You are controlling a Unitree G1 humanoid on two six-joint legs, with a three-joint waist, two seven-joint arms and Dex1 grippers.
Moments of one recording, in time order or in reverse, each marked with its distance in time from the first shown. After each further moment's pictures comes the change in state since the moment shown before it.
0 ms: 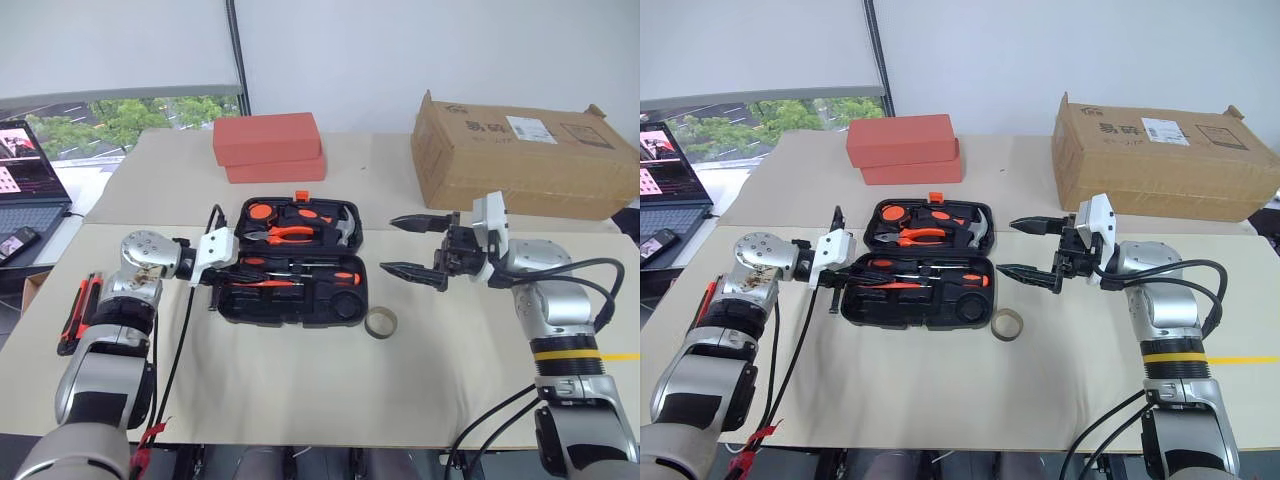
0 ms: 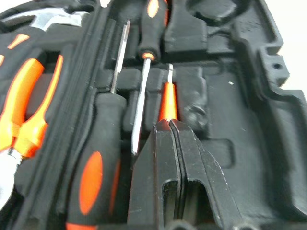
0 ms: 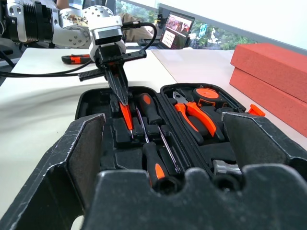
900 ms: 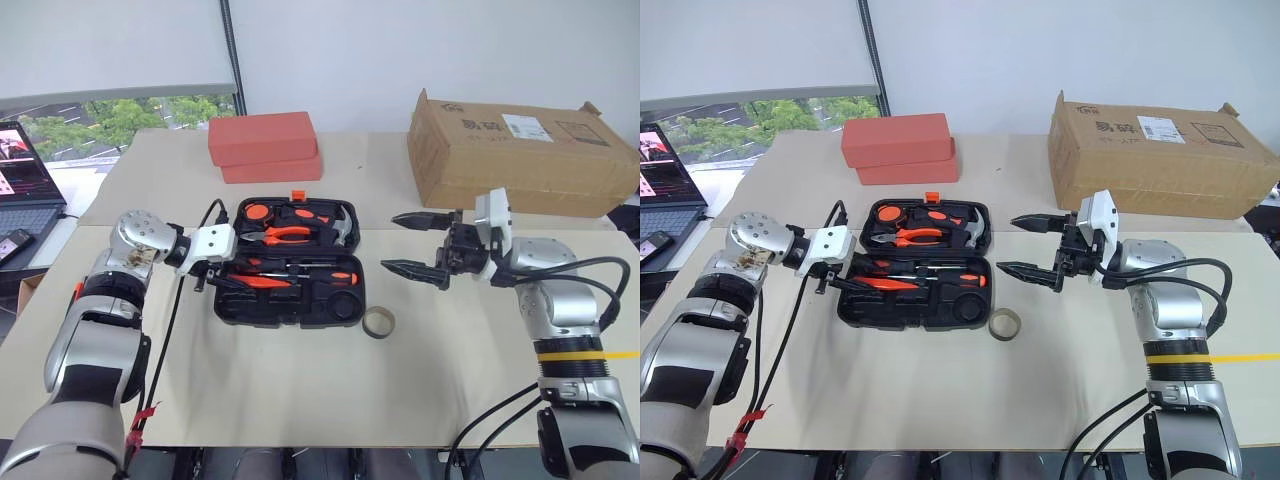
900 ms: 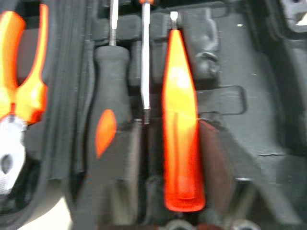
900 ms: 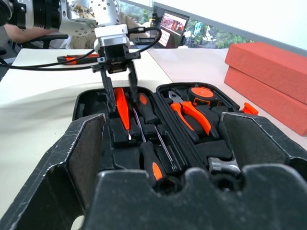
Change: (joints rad) left arm -0.175 0.049 -0.087 0.221 0.124 -0.084 -0.028; right arm 0.007 -0.007 -0.013 -0.039 0.001 0.040 -0.018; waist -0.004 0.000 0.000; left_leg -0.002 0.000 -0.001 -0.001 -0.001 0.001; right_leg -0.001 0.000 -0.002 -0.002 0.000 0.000
